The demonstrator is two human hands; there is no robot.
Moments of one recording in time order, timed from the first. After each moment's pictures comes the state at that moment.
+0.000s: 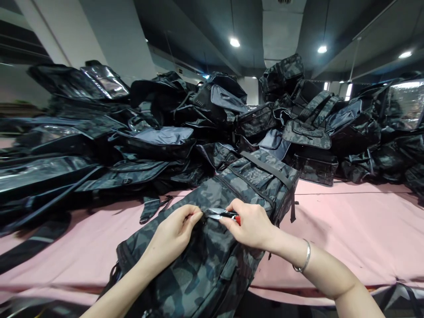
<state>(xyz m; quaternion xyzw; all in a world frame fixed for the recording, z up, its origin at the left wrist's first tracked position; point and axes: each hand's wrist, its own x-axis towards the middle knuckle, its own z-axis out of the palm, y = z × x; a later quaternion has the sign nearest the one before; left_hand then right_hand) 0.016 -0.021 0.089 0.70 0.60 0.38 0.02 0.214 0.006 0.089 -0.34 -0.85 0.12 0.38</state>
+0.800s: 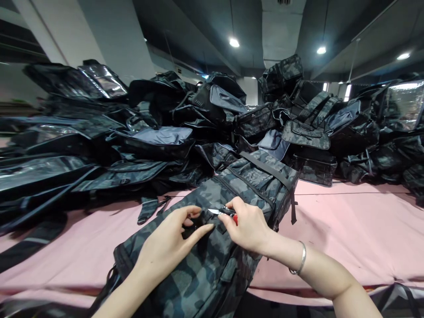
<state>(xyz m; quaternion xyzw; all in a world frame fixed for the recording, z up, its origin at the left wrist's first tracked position) 0.018 -0.034 0.084 0.66 0.63 0.40 -0.01 0.207 0.009 0.079 -0.35 -0.82 0.13 0.44</state>
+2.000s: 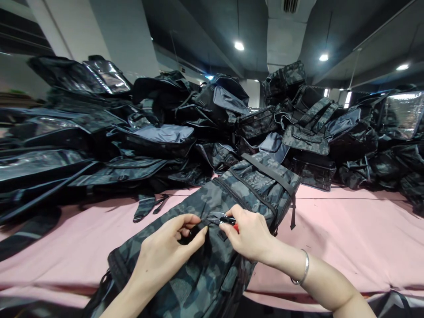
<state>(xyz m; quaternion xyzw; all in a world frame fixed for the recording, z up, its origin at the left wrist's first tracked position) 0.029 -0.046 0.077 0.63 0.63 0.44 -0.03 0.214 -0.006 0.082 -0.36 -0.84 0.12 0.38</state>
